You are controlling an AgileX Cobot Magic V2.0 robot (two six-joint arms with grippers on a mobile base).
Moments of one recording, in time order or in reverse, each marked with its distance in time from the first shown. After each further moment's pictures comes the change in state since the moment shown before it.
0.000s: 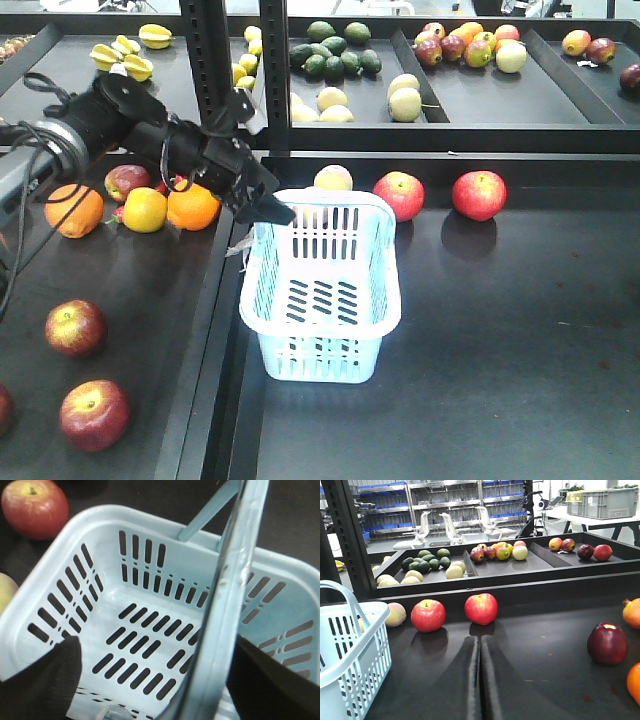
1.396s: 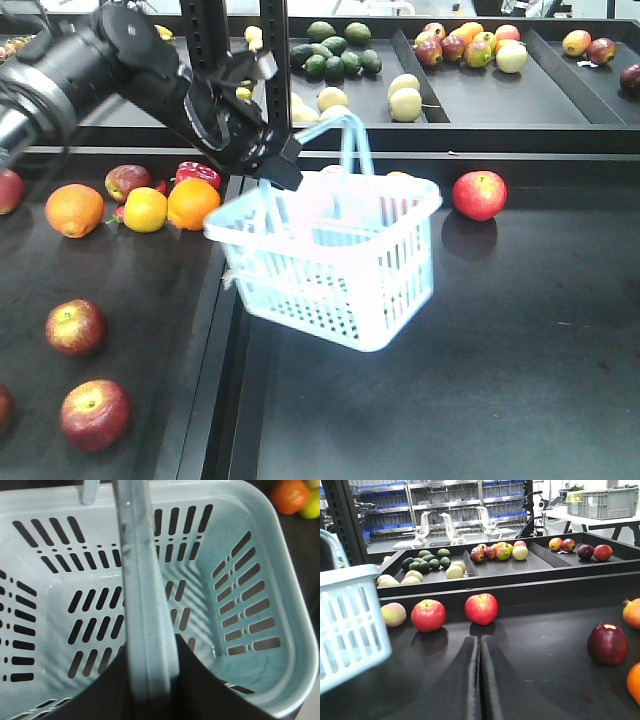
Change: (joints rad) left arm -0.126 -0.228 0.016 0.254 0.075 -0.887; right arm 0.000 0.000 0.000 0.000 0.000 0.000
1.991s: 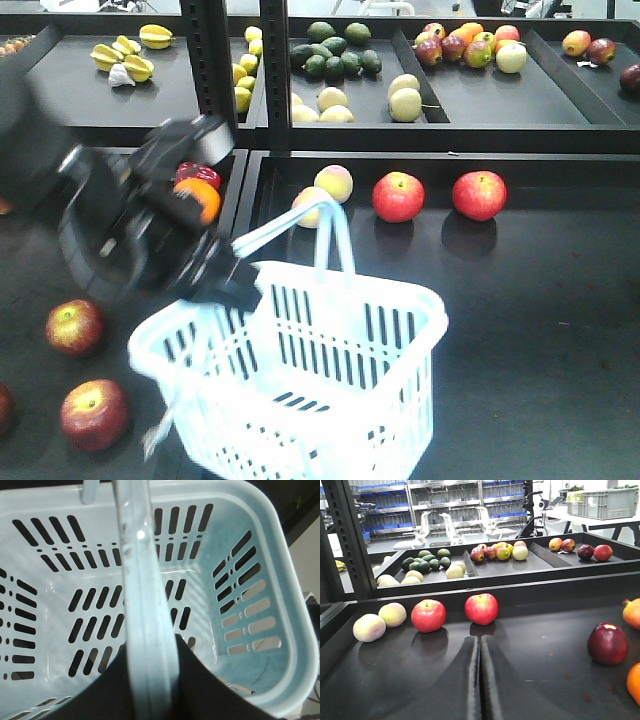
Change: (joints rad) left arm -0.132 -0.679 0.858 0.050 -0.163 -0.099; right arm 0.000 0.000 0.000 0.000 0.000 0.000
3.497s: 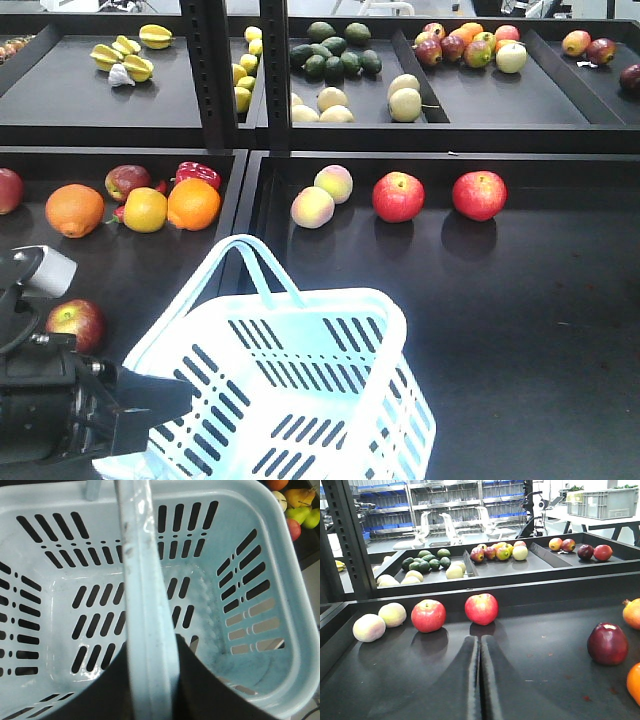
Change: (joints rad) left arm 0.000 -0.506 0.615 -0.186 -0.384 -0.002; right arm 0.000 0.000 0.000 0.000 0.000 0.000
